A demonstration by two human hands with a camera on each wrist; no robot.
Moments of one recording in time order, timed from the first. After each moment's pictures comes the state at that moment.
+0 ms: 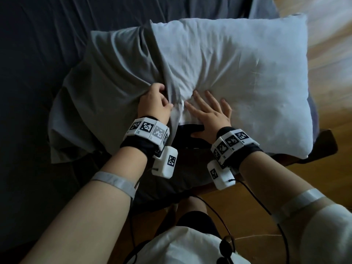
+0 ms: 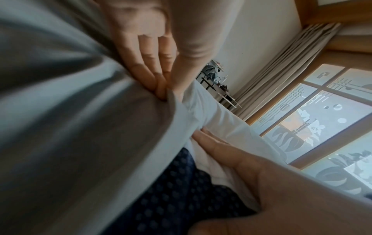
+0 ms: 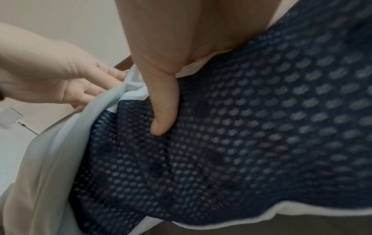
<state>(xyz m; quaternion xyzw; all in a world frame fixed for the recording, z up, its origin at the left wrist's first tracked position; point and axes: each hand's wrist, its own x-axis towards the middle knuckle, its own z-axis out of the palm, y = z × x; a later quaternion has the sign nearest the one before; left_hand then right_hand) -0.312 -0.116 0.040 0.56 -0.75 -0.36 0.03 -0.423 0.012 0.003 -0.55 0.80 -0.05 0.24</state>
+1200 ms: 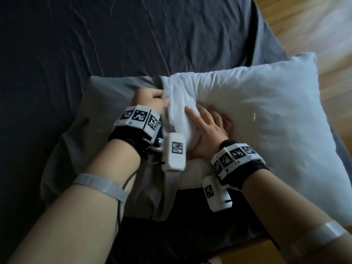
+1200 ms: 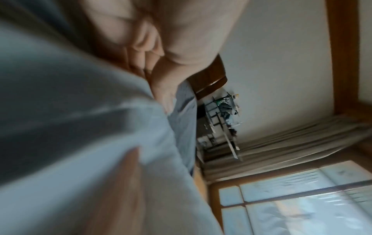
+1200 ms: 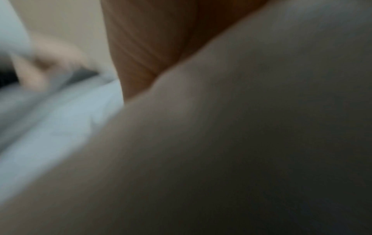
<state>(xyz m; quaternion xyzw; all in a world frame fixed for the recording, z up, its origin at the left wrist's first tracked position) -0.397 -0.224 0.029 0.58 -0.70 -0.41 0.07 -0.481 -0.076 -0.017 -0.47 0.80 -0.13 0.35</state>
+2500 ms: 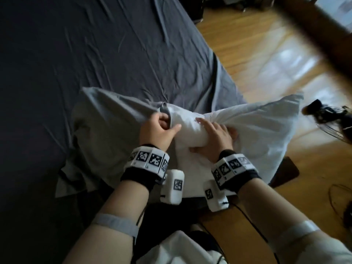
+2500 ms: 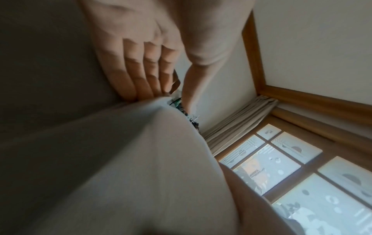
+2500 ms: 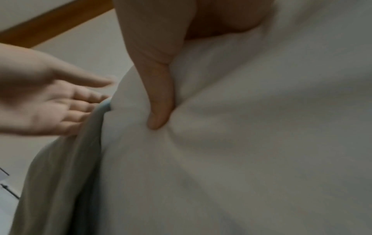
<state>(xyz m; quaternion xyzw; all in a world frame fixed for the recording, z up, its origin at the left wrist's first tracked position) -0.287 -0.081 0.156 0.51 -0.71 -0.45 0.17 -0.404 0.035 0.138 -0.39 0.89 -0.13 0.21</state>
